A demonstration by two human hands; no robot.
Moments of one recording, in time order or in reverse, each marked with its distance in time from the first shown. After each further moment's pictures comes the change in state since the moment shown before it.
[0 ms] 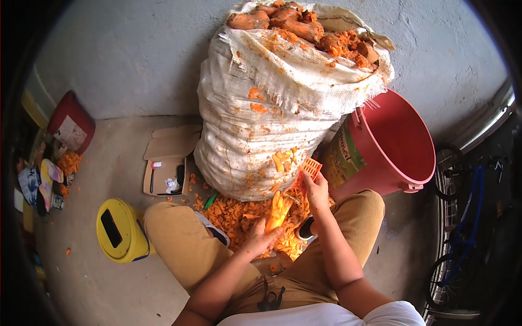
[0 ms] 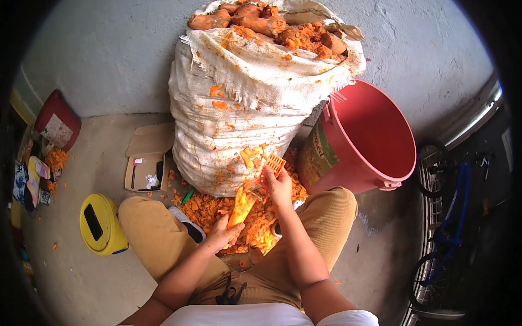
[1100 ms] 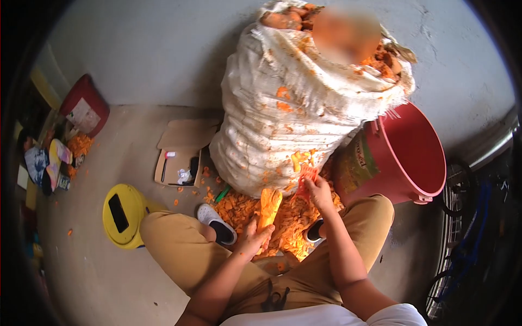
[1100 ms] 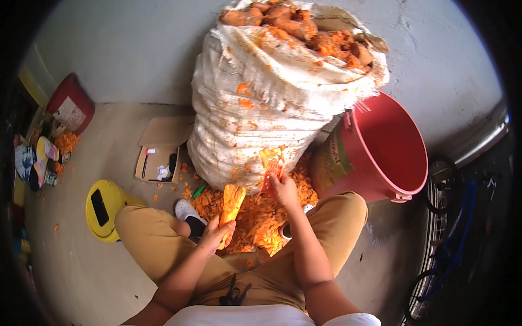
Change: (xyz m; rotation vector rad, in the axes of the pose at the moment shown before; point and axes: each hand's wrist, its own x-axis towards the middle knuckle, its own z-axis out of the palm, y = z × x) left_hand -0.033 0.003 -0.027 -0.198 0.201 0.014; right_hand 0.025 0.055 -0.002 -0.451 -0.203 -0.016
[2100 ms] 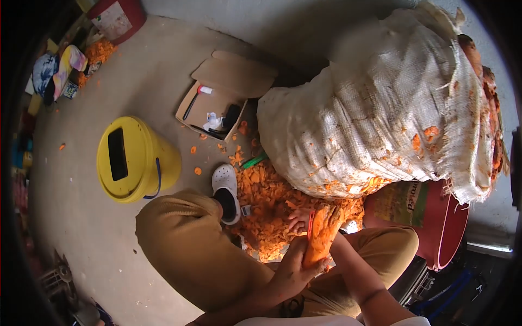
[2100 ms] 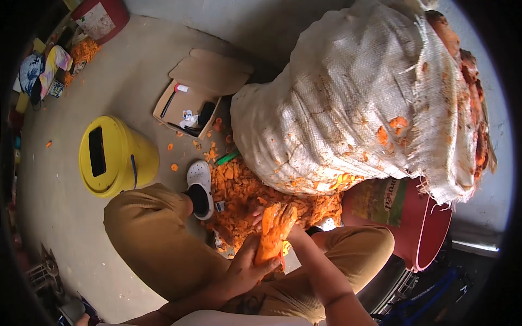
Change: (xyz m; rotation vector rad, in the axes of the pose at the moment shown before) left_hand -0.011 0.034 -0.022 -0.040 0.190 0.210; right_hand -0.004 0.050 0.126 0.453 -1.095 0.675
